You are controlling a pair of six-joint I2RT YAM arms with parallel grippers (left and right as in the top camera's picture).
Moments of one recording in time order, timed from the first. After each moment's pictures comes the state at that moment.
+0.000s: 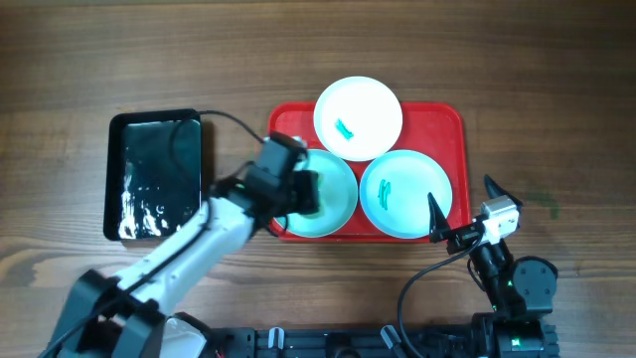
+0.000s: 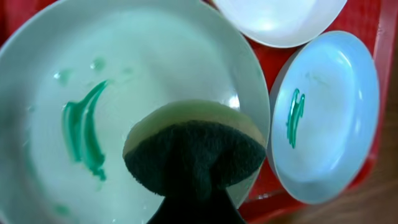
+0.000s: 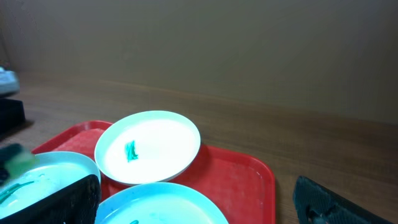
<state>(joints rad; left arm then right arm) -0.57 1.48 0.81 -0.37 0.16 -0.67 0.01 0.08 0.01 0.02 -0.29 -0.06</state>
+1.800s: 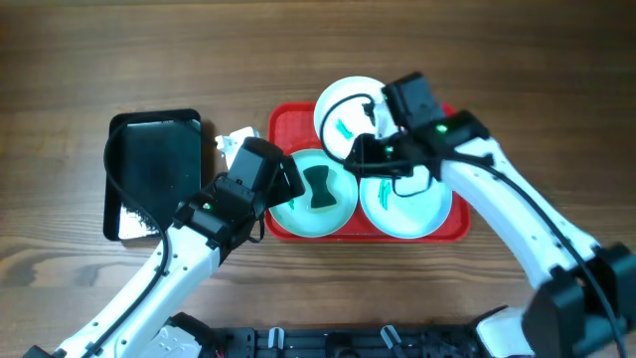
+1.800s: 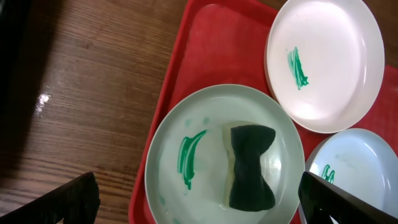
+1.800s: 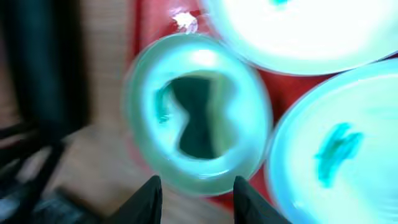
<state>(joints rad) -0.52 1.22 0.83 -0.57 -0.17 -0.78 0.45 1.62 1.26 -0.83 -0.35 0.45</state>
